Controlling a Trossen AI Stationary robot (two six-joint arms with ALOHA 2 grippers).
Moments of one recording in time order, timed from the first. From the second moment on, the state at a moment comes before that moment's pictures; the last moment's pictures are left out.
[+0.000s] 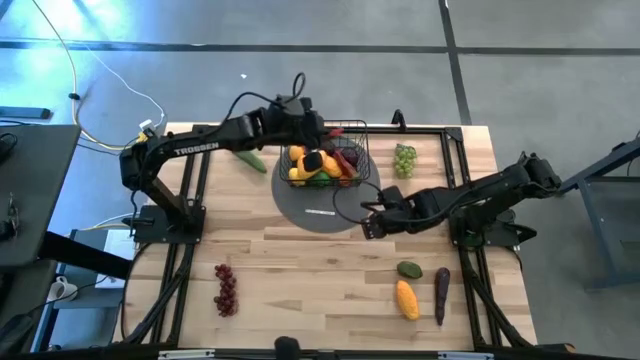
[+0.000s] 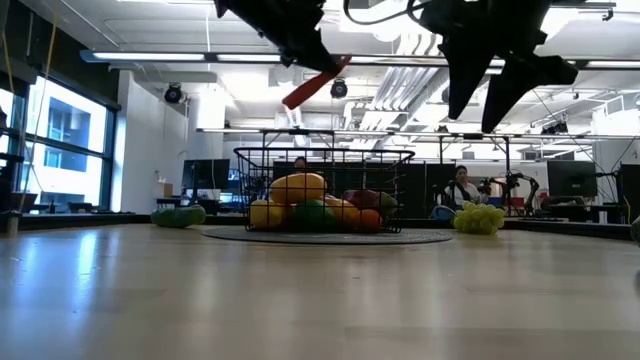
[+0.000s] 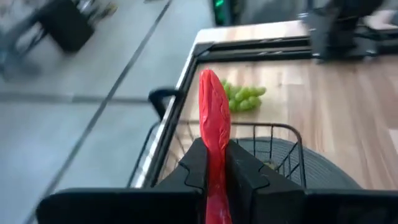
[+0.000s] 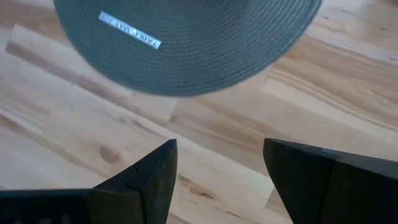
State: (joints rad) left arm 0.49 1.61 1.42 -0.31 -0.02 0.30; right arm 0.25 1.44 1.13 -0.97 0.33 1.39
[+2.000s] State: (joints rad) left arm 0.46 1.87 1.60 -0.57 -0.05 0.60; right arm 0.22 1.44 1.13 -0.92 0.32 1.43
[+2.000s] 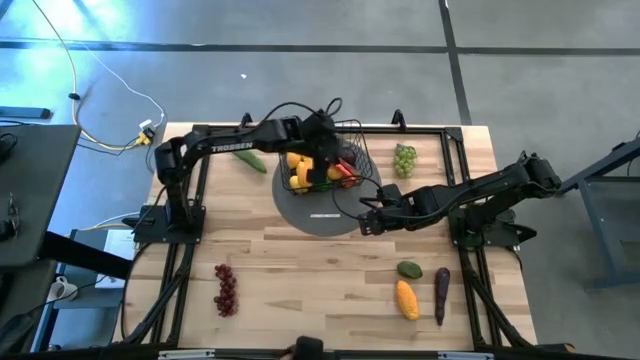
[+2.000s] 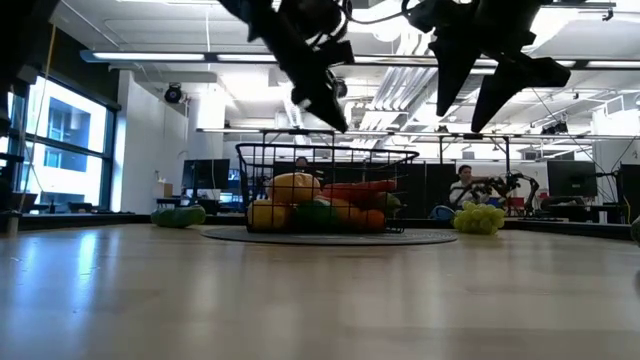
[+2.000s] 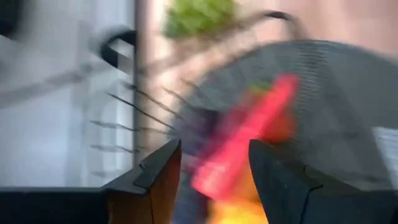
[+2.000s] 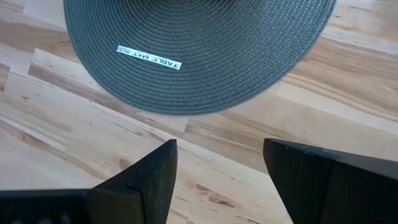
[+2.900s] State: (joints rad) left arm 0.30 1.83 1.45 -0.87 -0.22 0.35; right arm 0.22 1.44 1.13 -0.95 0.33 1.41
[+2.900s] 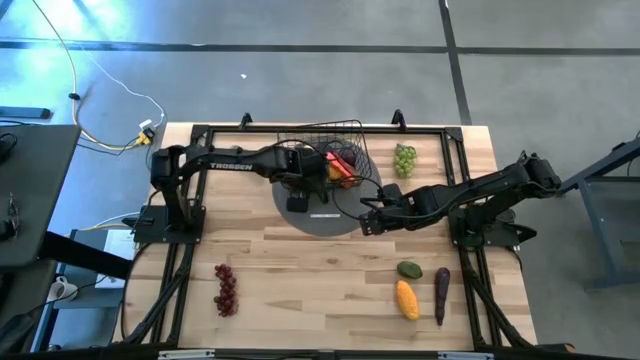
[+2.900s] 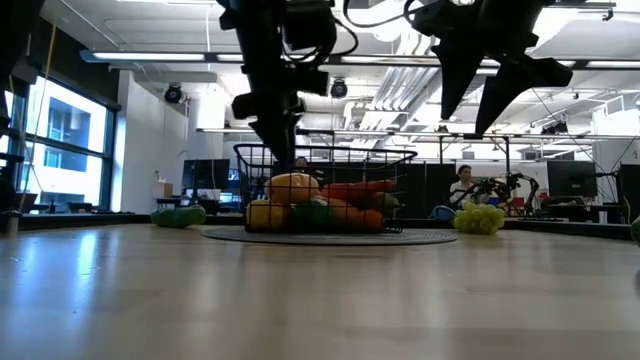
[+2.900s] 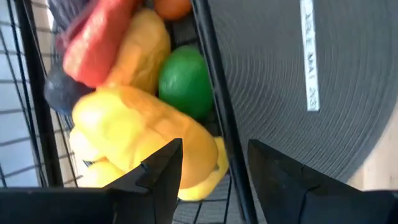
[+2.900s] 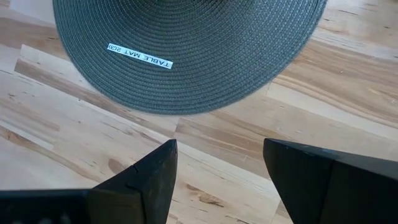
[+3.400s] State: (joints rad) left arm 0.39 1.83 1.43 -0.86 -0.33 0.37; right arm 0.22 1.44 1.13 -0.94 0.33 1.42
